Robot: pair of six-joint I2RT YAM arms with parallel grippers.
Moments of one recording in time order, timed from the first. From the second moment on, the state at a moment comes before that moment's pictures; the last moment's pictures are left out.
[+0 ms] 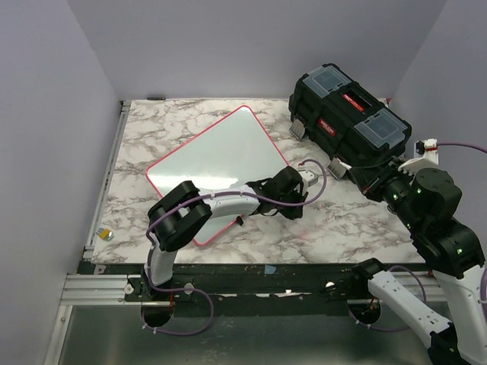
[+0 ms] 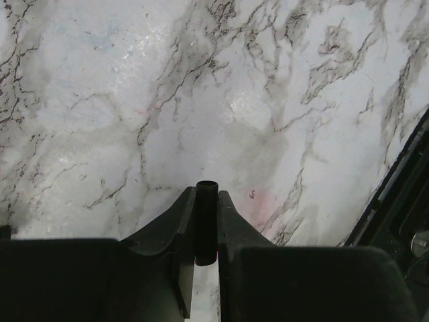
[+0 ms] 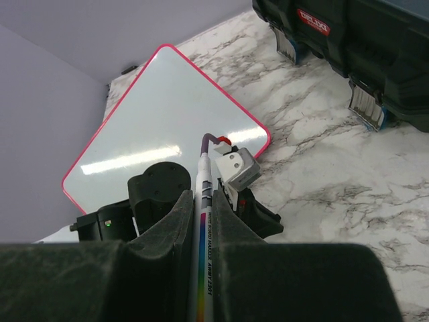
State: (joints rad) left arm -1.00 1.94 1.27 -0.07 0.21 -0.31; right arm 0.40 0.65 1.20 -0.82 0.16 0.64
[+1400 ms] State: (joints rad) left arm -1.00 1.80 1.14 0.08 0.17 -0.30; right arm 0.40 0.63 1.19 -0.82 0.16 0.65
